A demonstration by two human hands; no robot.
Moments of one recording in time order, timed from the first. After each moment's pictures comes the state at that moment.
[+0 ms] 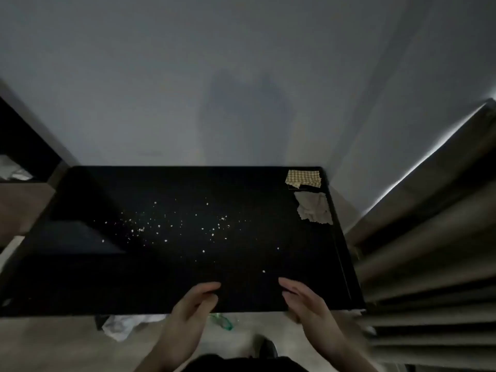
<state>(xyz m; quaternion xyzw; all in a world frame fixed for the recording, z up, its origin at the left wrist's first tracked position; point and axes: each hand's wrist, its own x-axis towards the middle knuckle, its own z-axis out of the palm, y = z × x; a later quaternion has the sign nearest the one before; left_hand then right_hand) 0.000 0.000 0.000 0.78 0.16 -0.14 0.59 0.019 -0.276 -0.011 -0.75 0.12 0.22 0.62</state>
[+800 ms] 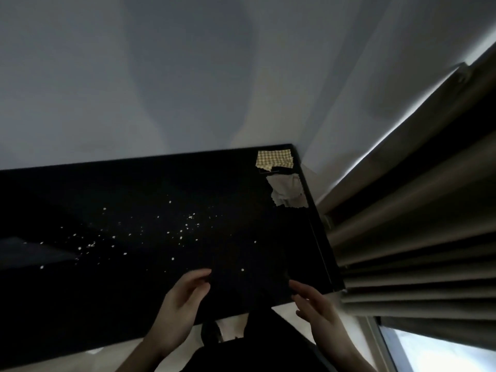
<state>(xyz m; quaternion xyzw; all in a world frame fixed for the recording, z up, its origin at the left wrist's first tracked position) 0.093 -0.016 -0.020 0.75 0.13 -0.24 0.60 0.031 -0.305 -0.026 -0.73 0.28 0.17 0.60</state>
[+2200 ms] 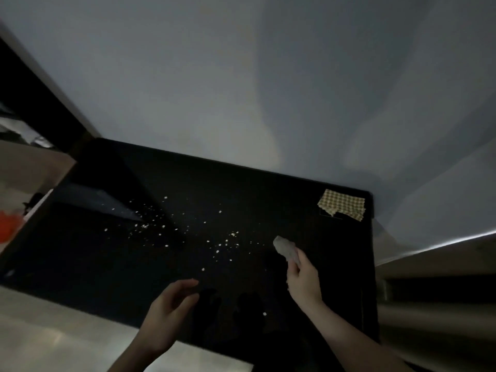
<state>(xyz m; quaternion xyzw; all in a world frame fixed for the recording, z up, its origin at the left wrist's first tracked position) 0.120 0.012 -0.031 0.78 0.30 -0.14 0.53 0.269 -0.264 -0.139 -0.88 0.09 0.18 0.44</state>
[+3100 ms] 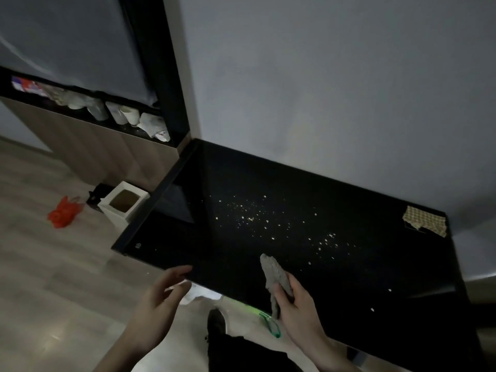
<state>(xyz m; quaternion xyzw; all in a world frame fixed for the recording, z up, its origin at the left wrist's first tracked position) -0.075 0.325 0.014 0.77 0.31 -0.03 0.56 0.040 0.060 -0.030 -0.81 0.00 0.27 0.53</state>
